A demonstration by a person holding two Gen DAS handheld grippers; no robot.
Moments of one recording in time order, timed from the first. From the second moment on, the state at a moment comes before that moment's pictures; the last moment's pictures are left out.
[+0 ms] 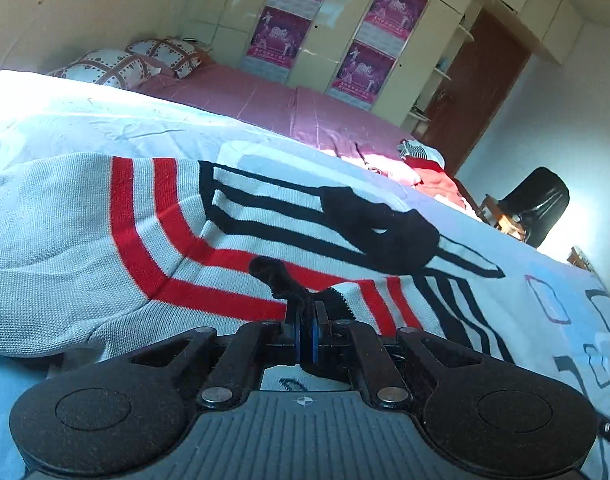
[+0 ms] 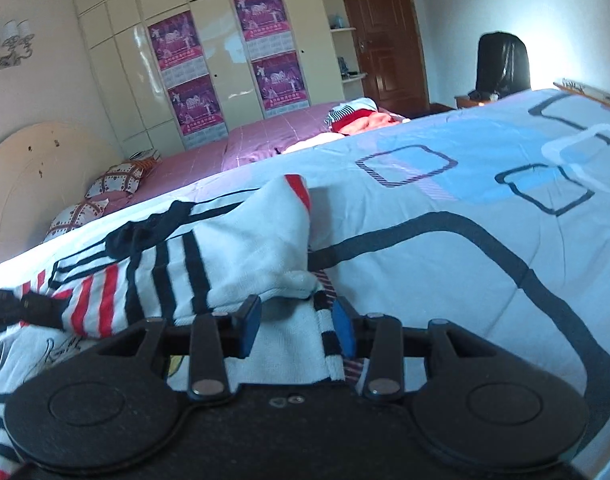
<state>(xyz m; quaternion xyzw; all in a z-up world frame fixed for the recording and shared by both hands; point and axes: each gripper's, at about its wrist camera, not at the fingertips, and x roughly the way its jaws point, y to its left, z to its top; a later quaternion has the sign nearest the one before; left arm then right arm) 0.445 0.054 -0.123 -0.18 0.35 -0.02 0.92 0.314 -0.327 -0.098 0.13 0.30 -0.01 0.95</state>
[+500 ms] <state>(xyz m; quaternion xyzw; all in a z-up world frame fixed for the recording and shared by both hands) 0.430 0.056 -0.144 -0.16 0.35 -0.01 0.92 0.375 -0.319 -0.132 0.05 0.35 0.00 0.94</state>
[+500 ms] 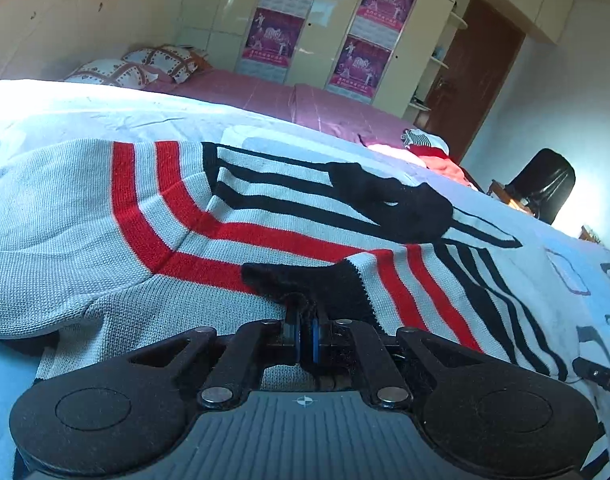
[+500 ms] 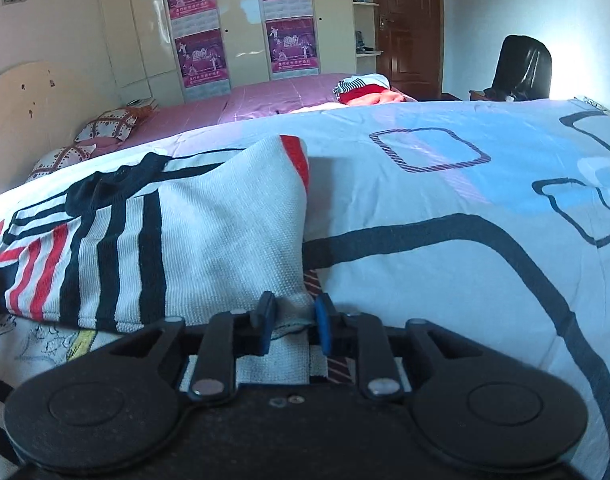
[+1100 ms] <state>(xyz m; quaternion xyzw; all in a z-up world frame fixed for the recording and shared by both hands) 0.469 0.003 -0.129 -0.02 0.33 -0.02 0.94 0.525 -0.326 -0.127 0.02 0.34 0.03 0.94</state>
